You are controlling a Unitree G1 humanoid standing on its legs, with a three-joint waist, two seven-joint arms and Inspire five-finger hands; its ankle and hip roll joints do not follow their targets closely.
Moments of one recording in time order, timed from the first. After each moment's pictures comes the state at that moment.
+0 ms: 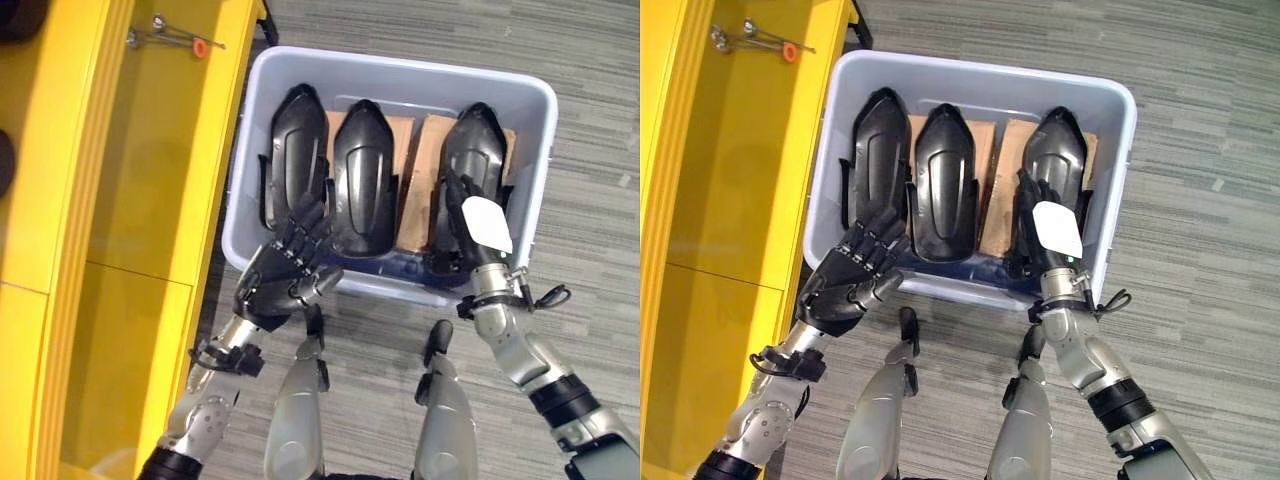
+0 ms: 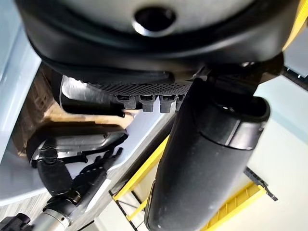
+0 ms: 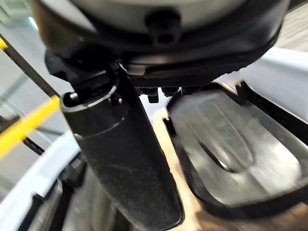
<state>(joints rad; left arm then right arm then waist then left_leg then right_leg) -0.03 0.45 -0.22 -0.08 -1.06 -0.20 -0.40 -0.40 -0.58 0.37 0.10 -0.47 0.10 -0.43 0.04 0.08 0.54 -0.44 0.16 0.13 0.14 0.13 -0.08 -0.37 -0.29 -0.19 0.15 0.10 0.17</state>
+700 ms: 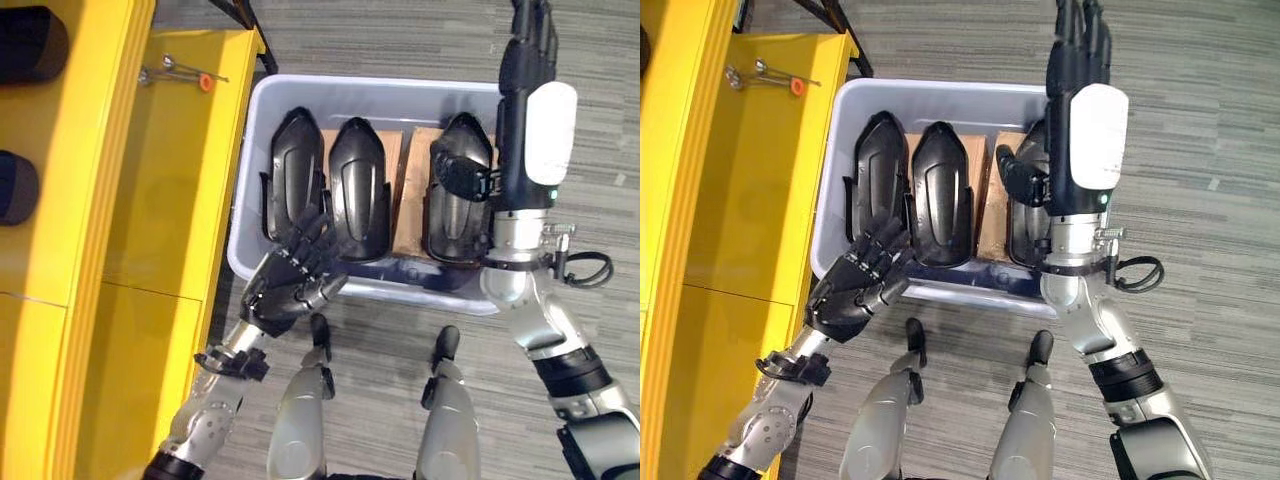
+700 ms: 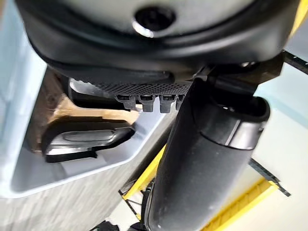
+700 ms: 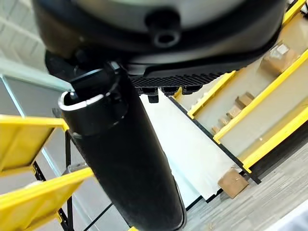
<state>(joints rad) 0.01 0.45 -0.27 -0.09 -1.08 -0.17 -0.35 -0.55 -0.57 0.22 -0.04 -0.54 -0.09 -0.61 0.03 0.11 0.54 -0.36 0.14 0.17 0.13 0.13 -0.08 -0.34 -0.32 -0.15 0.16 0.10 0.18</state>
